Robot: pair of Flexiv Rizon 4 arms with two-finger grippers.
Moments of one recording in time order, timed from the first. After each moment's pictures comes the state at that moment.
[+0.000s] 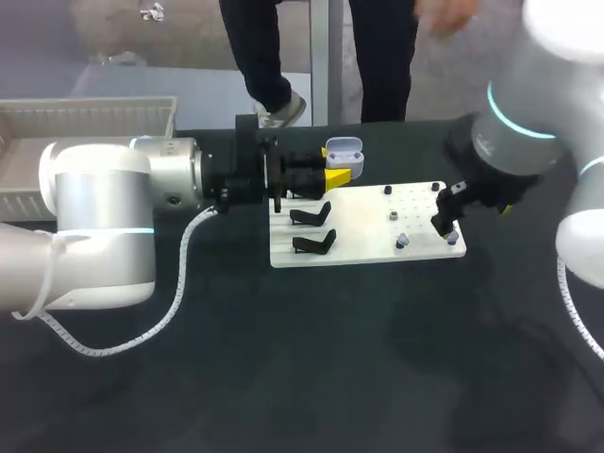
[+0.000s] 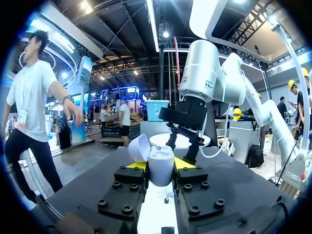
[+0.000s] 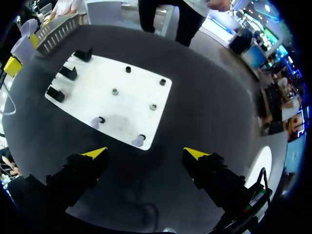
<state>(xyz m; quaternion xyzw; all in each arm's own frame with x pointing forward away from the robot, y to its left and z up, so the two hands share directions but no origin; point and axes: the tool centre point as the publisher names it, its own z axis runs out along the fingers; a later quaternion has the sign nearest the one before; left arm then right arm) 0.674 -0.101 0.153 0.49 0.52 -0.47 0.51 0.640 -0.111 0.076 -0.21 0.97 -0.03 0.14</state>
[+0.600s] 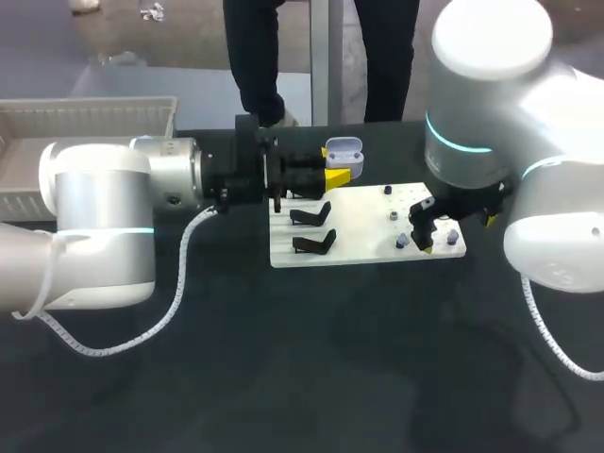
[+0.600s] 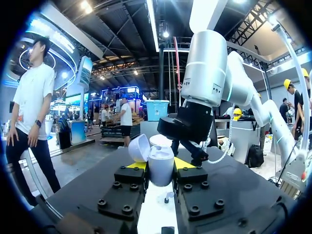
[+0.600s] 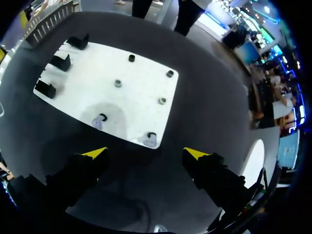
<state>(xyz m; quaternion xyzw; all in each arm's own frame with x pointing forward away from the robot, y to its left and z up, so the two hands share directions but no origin) 0.674 -0.101 0.153 0.49 0.52 -0.47 0.51 0.634 -0.095 0.056 -0.19 0.97 -0.09 0.11</state>
